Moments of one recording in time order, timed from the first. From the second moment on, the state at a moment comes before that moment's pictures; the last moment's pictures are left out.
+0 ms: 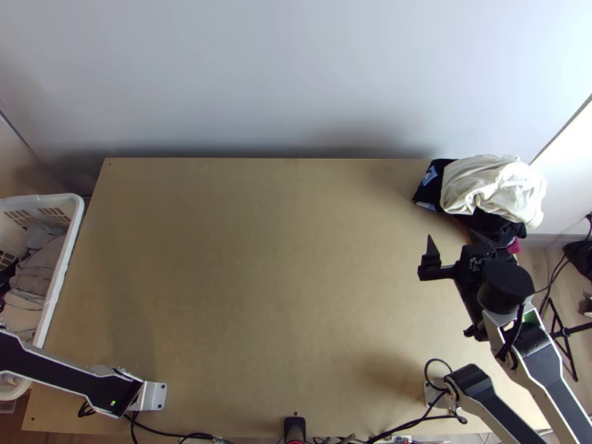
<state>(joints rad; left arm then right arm) 1.12 1.93 1.37 -0.44 -0.24 0.11 0.40 0.66 0.69 -0.35 0.37 -0.04</state>
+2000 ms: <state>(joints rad) 1.04 2.02 1.78 -0.71 -0.24 -0.10 0.19 1.23 1.27 -0.85 0.26 0.23</state>
